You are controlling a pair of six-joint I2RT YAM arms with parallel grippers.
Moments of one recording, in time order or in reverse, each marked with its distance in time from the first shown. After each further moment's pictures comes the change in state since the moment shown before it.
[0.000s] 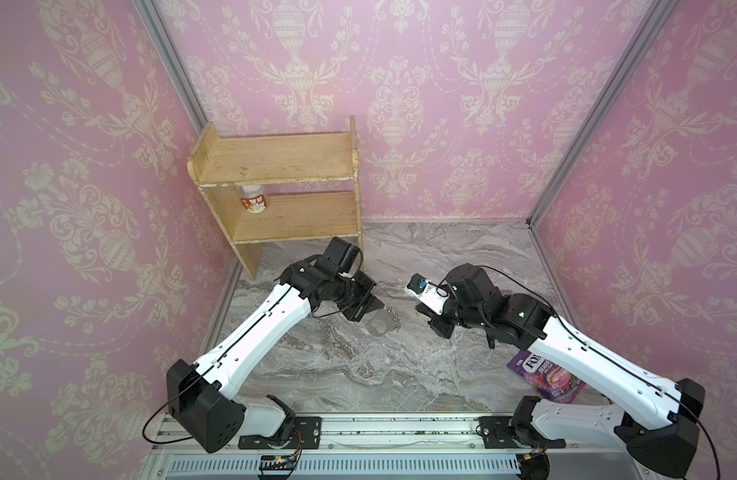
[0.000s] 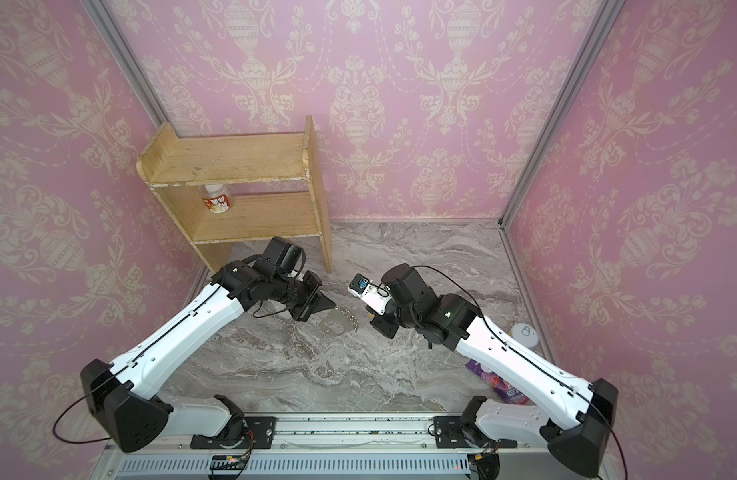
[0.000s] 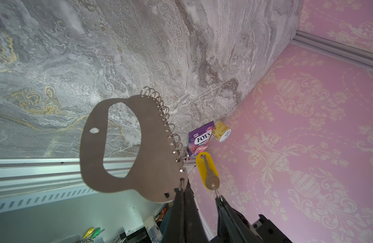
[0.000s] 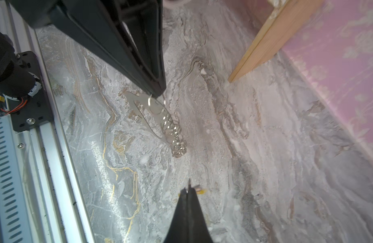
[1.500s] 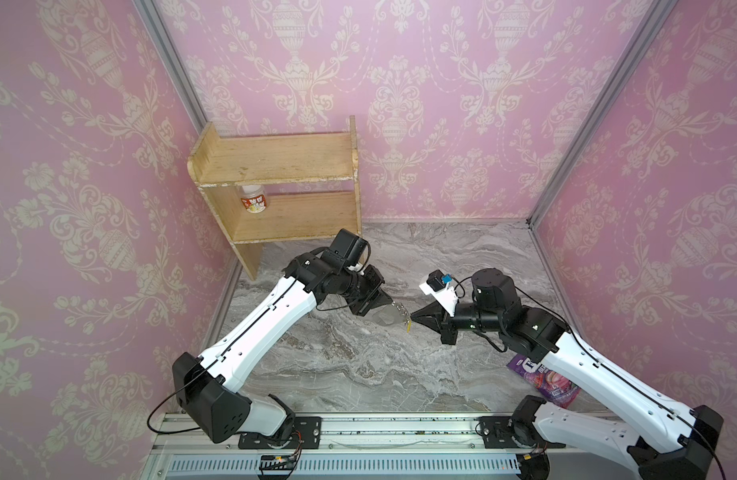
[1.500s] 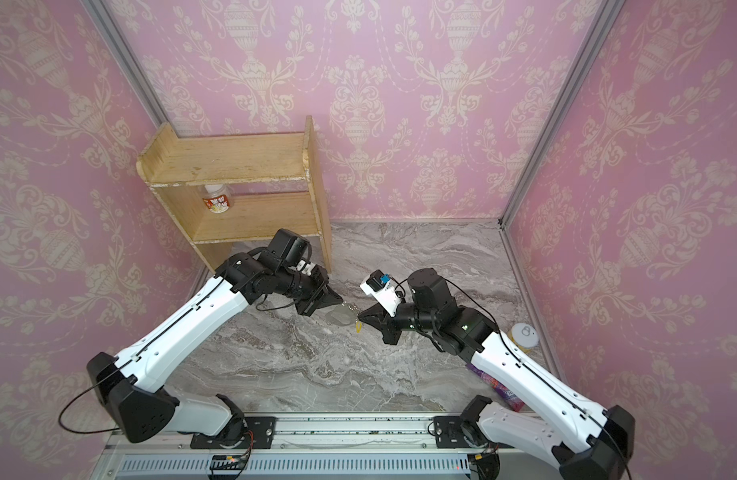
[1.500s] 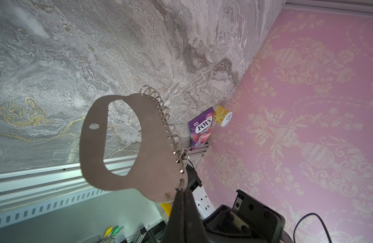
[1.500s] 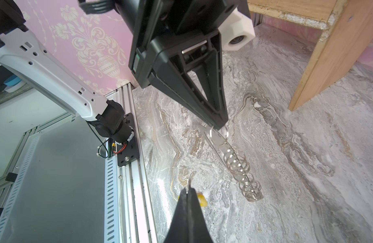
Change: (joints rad) left arm -0.054 0.060 0.127 -0.023 0.031 0.123; right arm -0.121 -0.154 -0.174 0.286 -0.441 0.203
